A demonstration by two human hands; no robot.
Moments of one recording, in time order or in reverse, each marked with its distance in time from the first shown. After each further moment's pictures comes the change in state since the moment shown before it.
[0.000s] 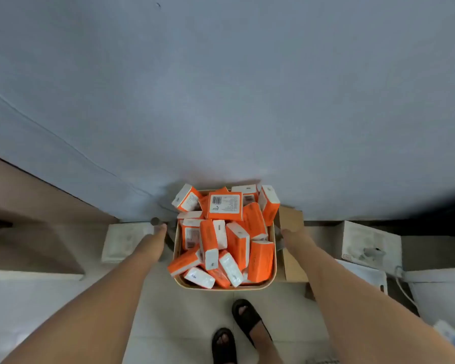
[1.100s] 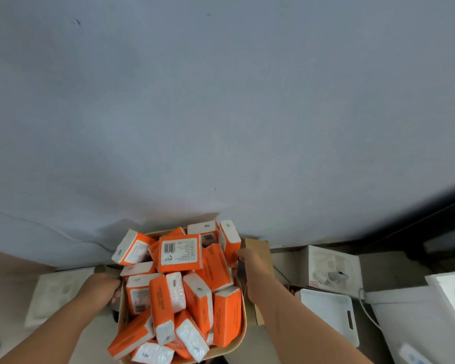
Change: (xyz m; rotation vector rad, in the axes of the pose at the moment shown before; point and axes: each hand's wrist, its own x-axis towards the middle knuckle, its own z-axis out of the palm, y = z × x) left_hand 0.102 0.015 0.018 0.088 -0.046 0.135; right_hand 0.037 -0.025 0.019 0.625 -0.193 0.067
